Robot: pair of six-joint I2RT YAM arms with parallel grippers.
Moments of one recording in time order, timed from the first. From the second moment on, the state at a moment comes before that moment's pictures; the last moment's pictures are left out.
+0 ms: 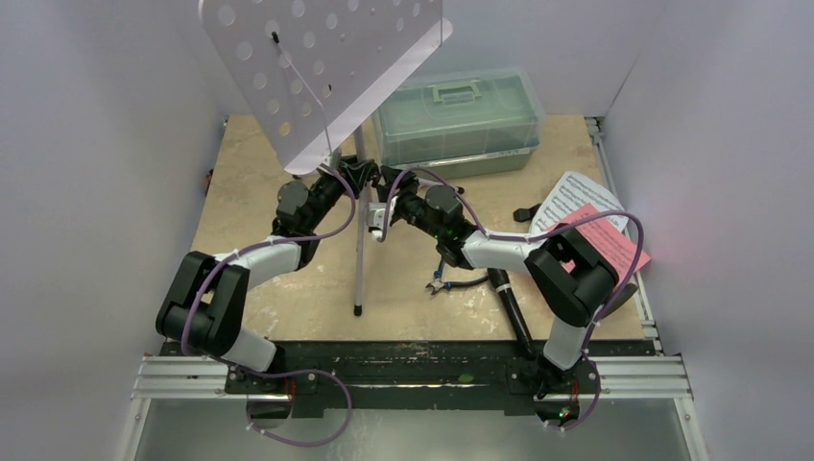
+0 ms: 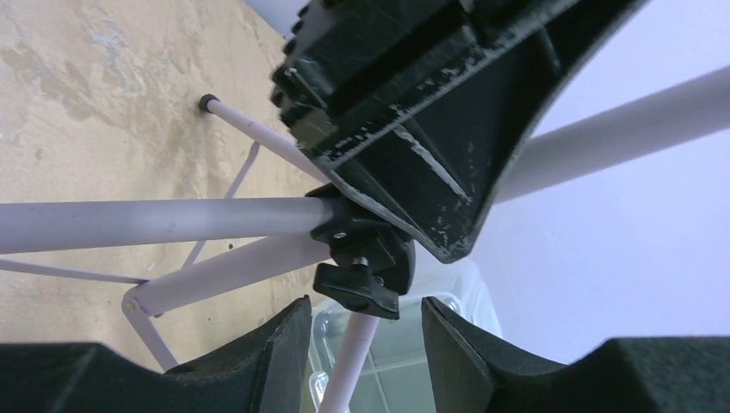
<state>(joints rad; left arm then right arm) -0.34 1.50 0.68 1.04 0.25 -0.16 0.78 1.79 0.98 0.81 -0.15 -1.11</state>
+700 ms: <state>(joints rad) -0.34 1.50 0.68 1.04 0.25 -0.17 0.78 1.79 0.98 0.88 -0.15 -0.87</state>
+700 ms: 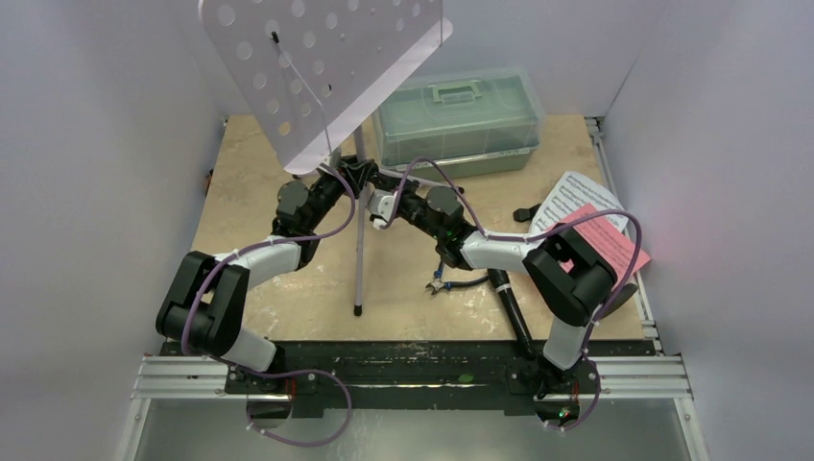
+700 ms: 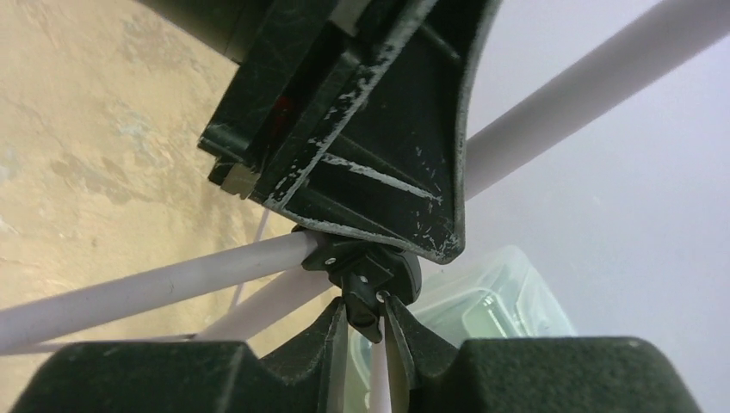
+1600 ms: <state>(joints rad) -0.34 1.51 0.69 1.04 0.29 -0.19 0.72 1.73 0.96 0.73 0.05 1.39</state>
